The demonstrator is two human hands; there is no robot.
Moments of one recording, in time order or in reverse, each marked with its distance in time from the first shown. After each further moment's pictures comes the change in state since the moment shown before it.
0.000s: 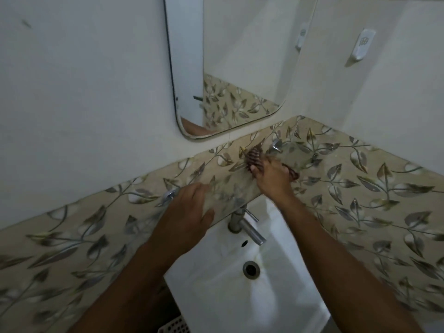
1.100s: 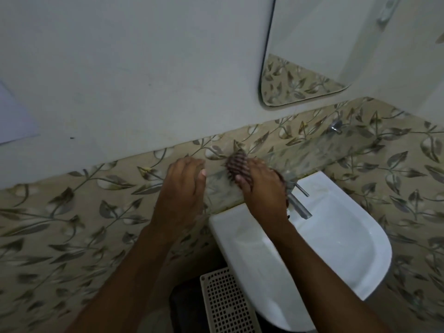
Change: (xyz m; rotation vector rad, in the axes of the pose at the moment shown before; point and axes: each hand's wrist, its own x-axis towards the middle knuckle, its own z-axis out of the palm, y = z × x) left_hand -0.112 -0.061 -0.066 -0.053 0.352 -0.230; right_hand -0.163 -0.157 0.033 0.171 -0.012 -0.263
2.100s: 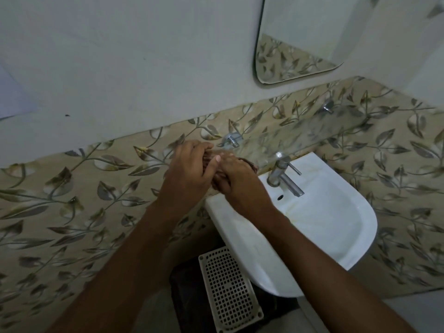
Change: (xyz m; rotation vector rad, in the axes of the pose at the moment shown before) left_hand -0.002 0.010 0.002 -0.014 -0.107 0.031; right_hand -0.034 -0.037 -0.002 0.153 -0.160 -0.274
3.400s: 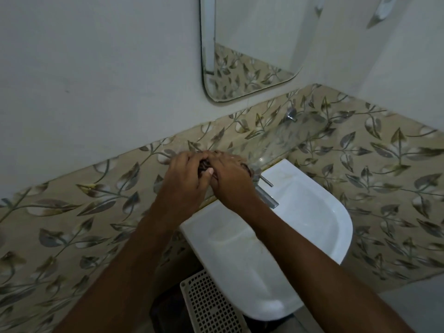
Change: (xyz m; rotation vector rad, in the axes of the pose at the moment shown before) left_hand 0.051 0.037 0.053 0.019 -0.100 0.066; right_hand 0.036 0.076 -0.026 -0.132 0.195 0.021
